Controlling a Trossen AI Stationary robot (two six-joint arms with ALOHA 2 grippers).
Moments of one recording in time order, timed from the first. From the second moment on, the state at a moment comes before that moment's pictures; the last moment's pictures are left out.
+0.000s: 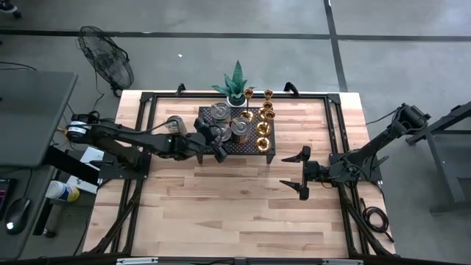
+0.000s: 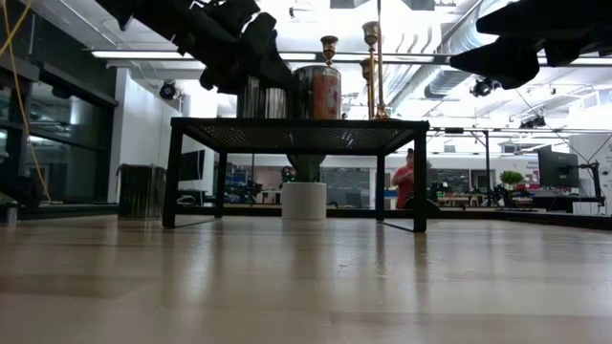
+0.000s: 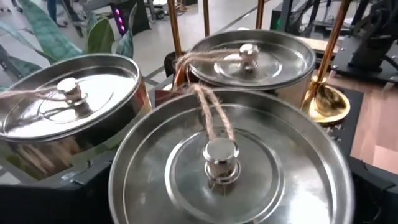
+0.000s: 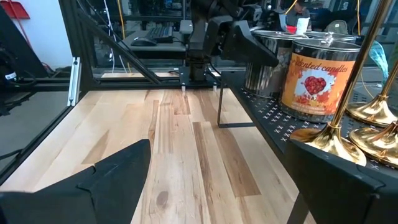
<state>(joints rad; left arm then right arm) -0.07 1.36 0.80 0.20 -0.67 -0.20 0.60 0.96 0.27 0.56 0.71 0.10</state>
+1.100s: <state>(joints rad) -0.07 1.23 0.80 0.15 -0.58 -0.13 0.60 0.96 0.27 0.56 0.71 0.10</state>
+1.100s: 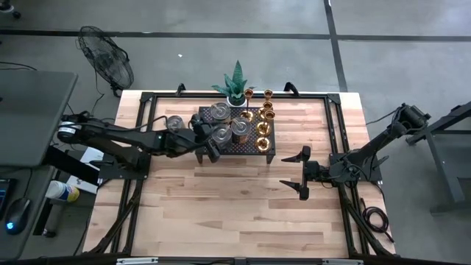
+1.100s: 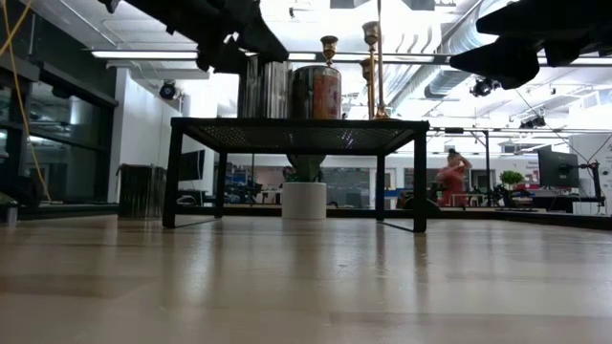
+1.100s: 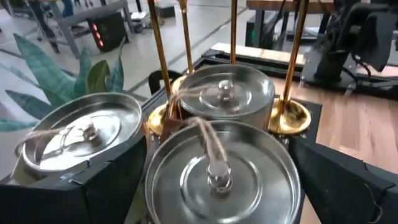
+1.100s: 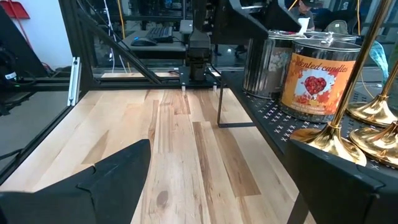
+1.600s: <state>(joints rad) -0.07 1.13 0.80 0.15 -0.59 -0.11 0.60 0.96 0.27 0.56 0.71 0.10</state>
